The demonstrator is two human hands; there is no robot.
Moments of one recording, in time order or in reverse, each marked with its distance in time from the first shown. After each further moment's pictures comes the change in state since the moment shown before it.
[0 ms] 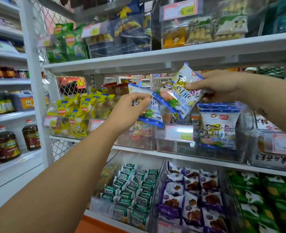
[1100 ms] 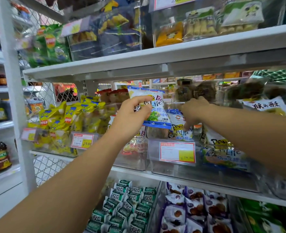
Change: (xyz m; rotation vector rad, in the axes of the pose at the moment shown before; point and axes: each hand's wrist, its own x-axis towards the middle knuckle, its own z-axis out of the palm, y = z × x) left_hand 0.047 -0.024 0.043 -0.104 0.062 -0.037; right_hand 0.147 0.075 0.022 -1.523 0.062 0.000
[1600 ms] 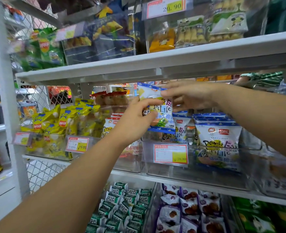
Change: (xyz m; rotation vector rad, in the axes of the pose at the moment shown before) left_hand 0.004 0.014 0.015 0.036 -0.169 0.124; right_hand -0.064 0.019 -0.067 1.620 -0.184 -0.296
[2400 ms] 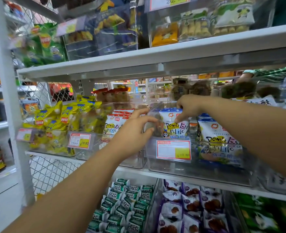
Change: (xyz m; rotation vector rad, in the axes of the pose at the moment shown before) left_hand -0.024 -0.032 0.000 0.450 -0.090 -0.005; right_hand 0.036 0.050 -0.011 -1.126 0.114 0.175
